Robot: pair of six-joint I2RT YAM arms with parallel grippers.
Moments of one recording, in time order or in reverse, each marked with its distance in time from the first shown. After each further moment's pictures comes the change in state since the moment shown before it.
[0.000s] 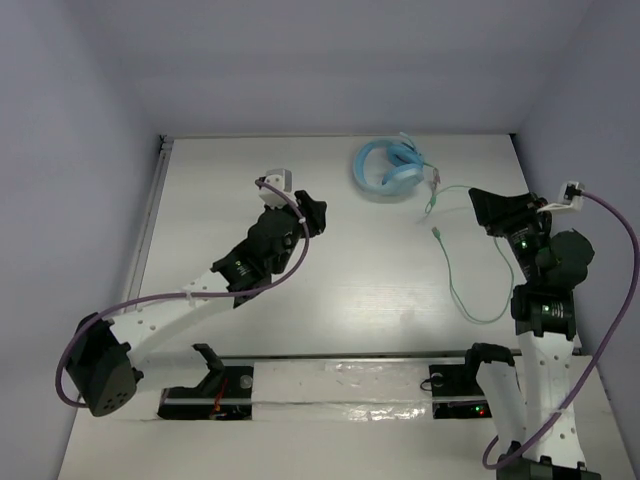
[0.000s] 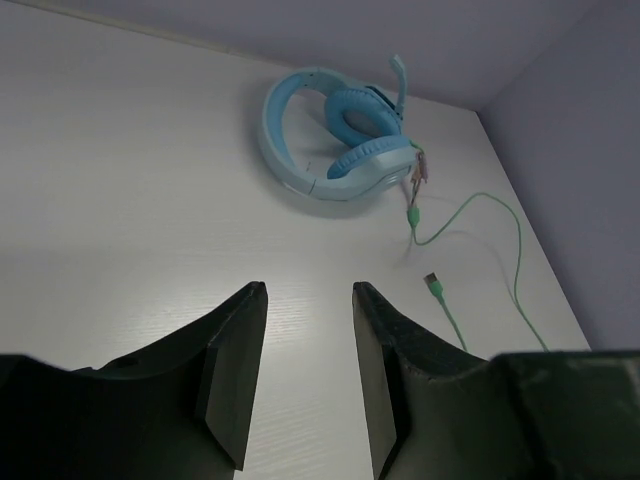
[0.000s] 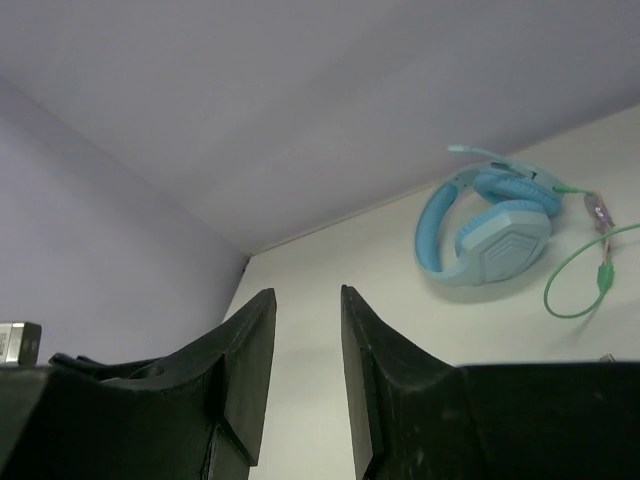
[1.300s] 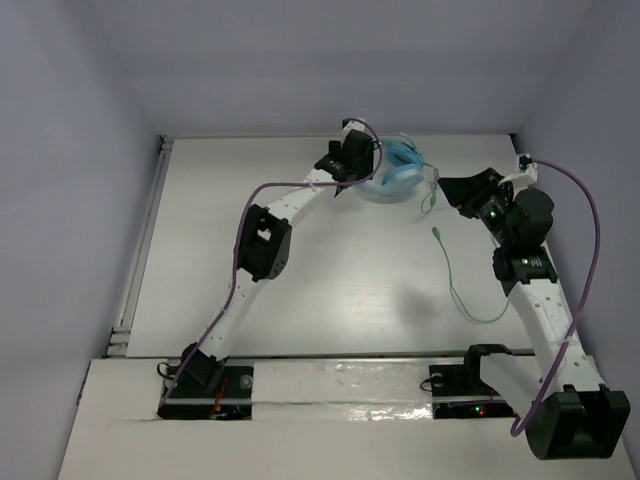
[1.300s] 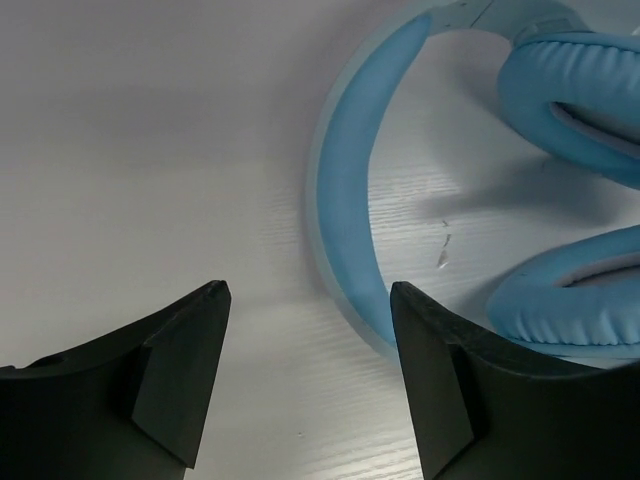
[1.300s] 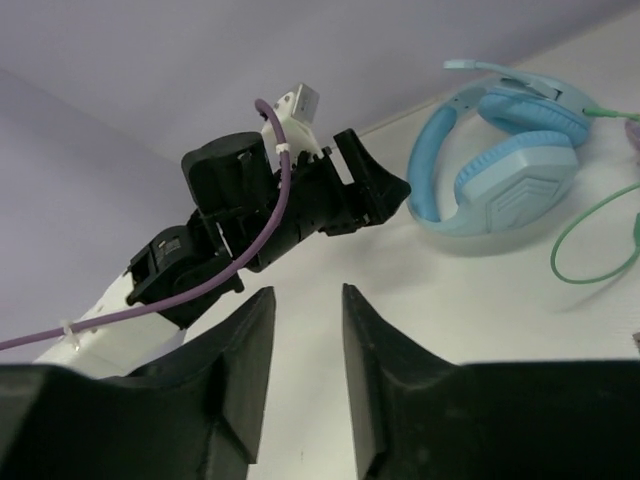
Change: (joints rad) left arm 0.208 1.398 1.489 -0.572 0.141 0.177; right arm 0.168 0.328 0.045 0.084 0.066 -0.038
